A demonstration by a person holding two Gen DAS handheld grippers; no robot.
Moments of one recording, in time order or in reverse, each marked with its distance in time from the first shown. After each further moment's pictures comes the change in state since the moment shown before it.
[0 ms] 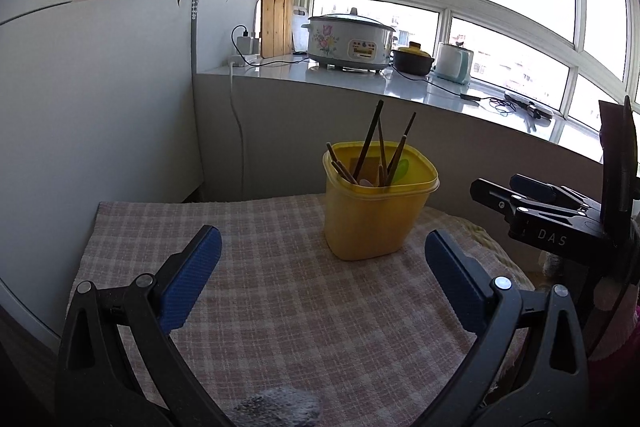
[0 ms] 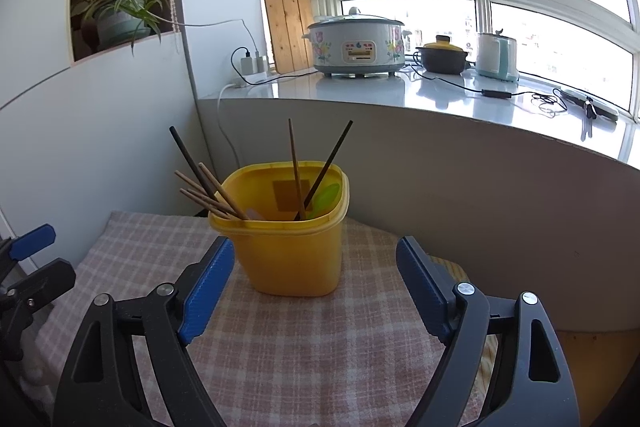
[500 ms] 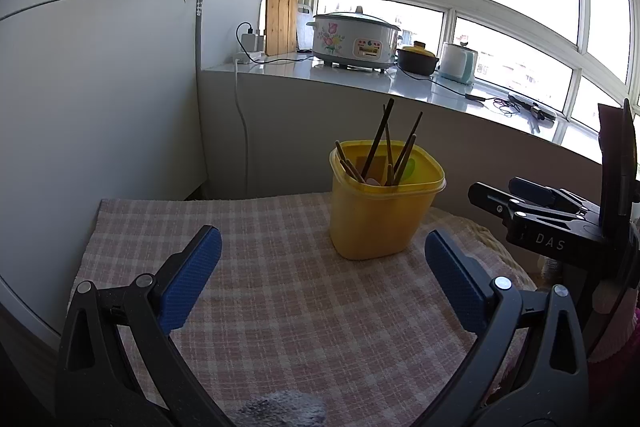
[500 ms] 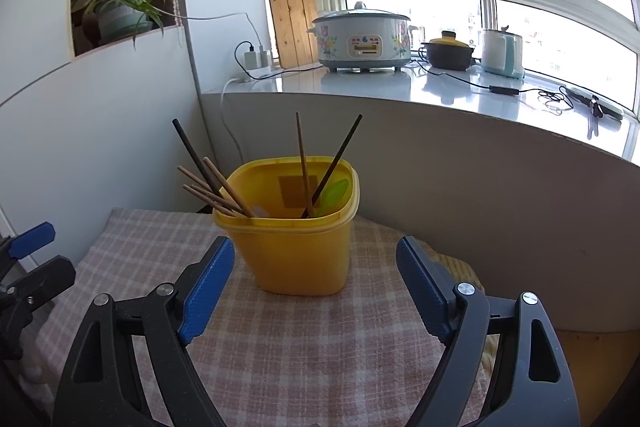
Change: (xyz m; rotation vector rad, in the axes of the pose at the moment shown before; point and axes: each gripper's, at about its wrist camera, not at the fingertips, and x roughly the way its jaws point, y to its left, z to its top) left arm 0.003 0.006 0.001 -0.014 0.005 0.005; right arm 0.008 0.006 -0.001 -0.006 0.017 0.010
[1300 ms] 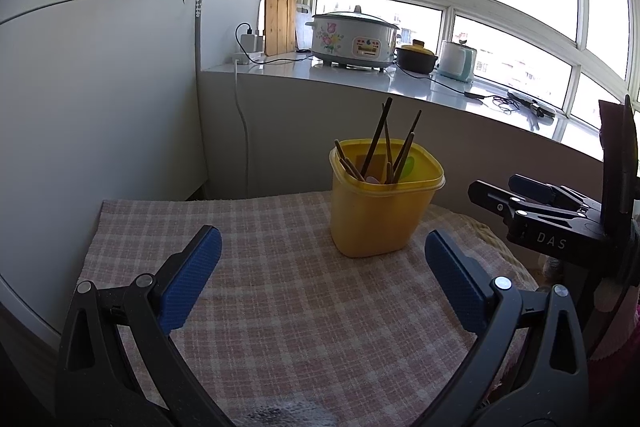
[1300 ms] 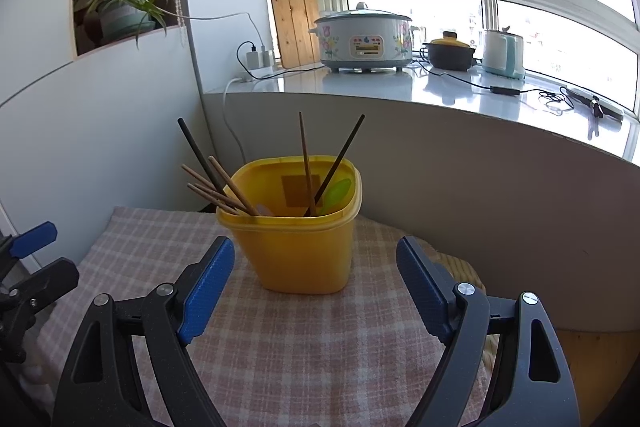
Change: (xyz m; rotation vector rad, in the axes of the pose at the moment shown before) left arm -0.002 0.000 0.001 0.012 0.003 0.000; right arm -0.004 0.002 -0.002 -0.003 -0.003 0.003
